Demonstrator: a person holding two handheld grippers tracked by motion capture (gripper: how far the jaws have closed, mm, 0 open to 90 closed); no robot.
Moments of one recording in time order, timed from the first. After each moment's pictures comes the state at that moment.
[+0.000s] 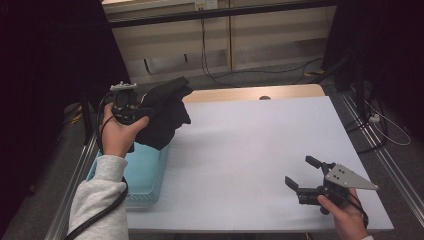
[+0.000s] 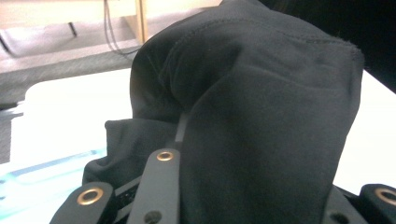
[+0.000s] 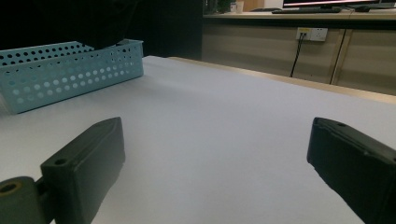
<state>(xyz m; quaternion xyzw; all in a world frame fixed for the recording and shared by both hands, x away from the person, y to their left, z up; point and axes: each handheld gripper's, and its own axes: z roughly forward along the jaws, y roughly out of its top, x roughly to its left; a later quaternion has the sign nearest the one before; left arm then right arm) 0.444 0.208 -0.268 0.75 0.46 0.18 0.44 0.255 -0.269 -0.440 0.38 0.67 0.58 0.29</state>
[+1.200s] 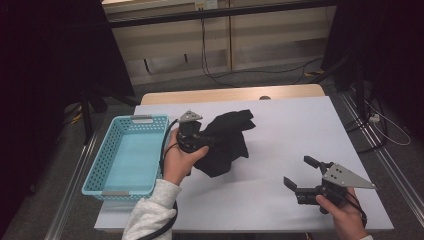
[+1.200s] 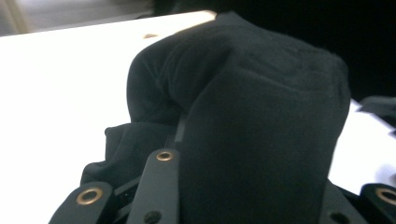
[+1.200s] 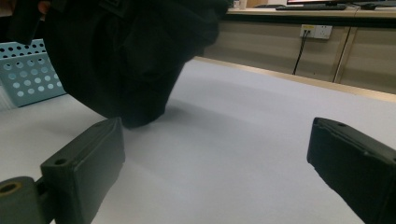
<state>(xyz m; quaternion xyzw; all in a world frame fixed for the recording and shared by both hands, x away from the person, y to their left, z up) 0.405 0.078 -0.355 0.79 0.34 0.06 0.51 0.257 -0.267 -0.441 0.37 0.68 0.57 0.29</state>
